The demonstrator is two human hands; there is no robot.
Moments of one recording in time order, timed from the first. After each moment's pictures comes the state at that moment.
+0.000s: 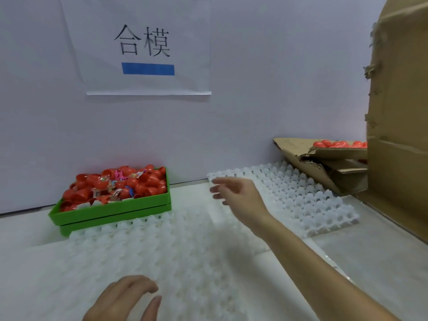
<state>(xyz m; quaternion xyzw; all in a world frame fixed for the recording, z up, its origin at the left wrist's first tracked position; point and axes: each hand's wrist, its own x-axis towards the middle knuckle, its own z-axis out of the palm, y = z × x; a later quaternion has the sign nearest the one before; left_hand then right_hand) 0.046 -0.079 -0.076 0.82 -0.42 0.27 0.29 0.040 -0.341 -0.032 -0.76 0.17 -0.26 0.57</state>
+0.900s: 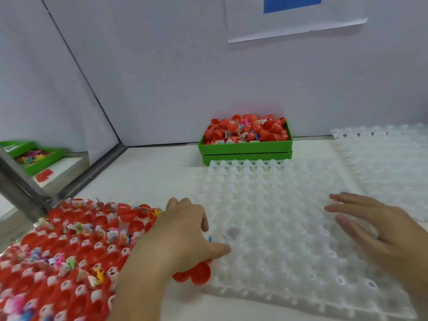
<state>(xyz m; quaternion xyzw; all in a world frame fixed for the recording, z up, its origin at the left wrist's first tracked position) 0.032 0.026 -0.024 0.98 -0.13 -0.10 0.09 -0.033 -0.292 -0.105 -0.92 -0.03 -0.20 0.34</state>
